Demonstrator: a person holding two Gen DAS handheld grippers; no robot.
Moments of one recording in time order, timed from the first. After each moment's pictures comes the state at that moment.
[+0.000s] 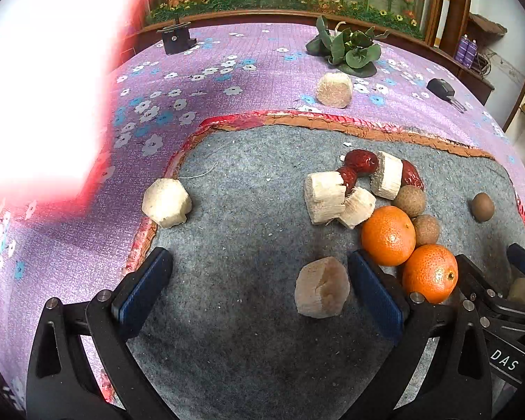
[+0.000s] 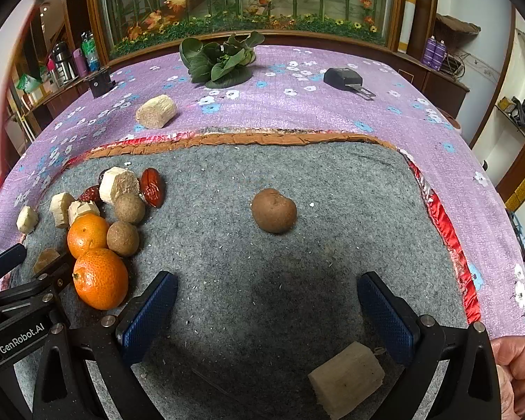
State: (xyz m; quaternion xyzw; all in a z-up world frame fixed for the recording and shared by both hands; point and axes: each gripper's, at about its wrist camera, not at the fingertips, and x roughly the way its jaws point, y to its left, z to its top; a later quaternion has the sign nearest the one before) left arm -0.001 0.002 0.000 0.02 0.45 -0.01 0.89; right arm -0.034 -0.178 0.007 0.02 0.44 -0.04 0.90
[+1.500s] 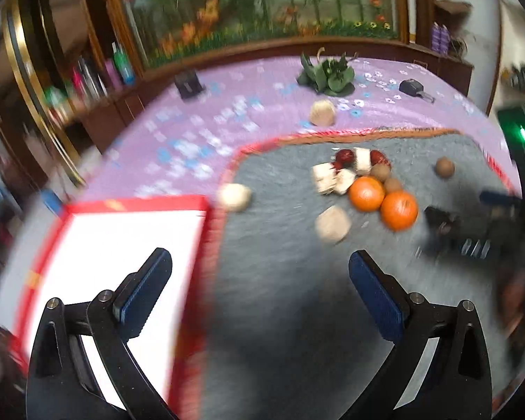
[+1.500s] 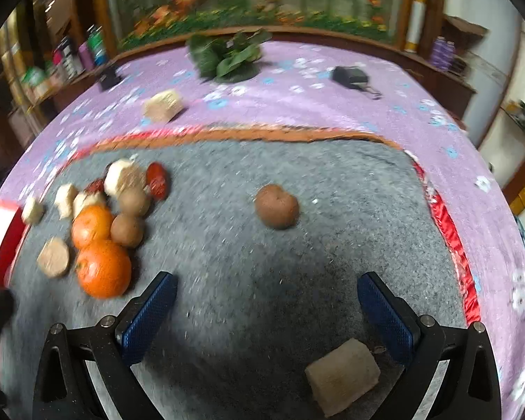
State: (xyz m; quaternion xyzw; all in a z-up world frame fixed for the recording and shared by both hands) left arm -0.095 0.029 0.048 0.12 0.35 -0.01 0.93; right arm -0.038 -0.179 0.010 0.01 0.44 -0.01 0.90
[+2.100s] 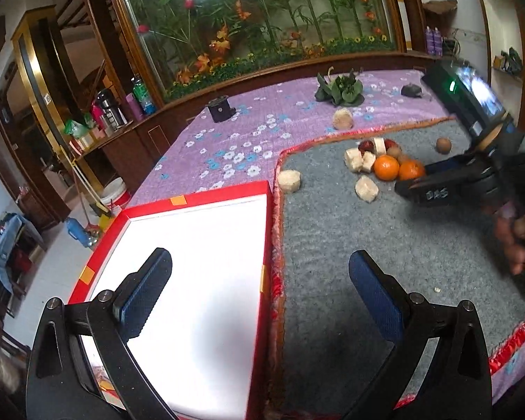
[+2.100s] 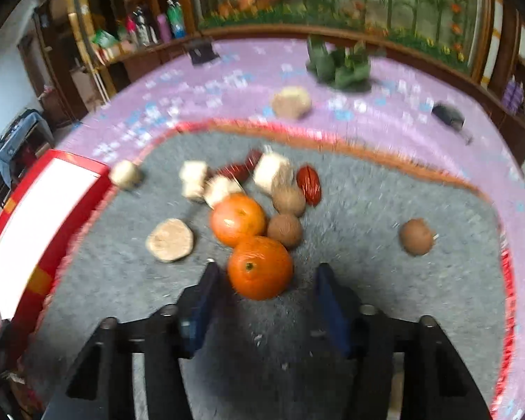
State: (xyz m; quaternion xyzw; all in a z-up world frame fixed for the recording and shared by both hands) left arm -0.149 0.075 0.059 0.14 0.30 -0.01 0.94; right arm -0.036 -0.096 0.021 -0.02 0.46 0.12 0.88
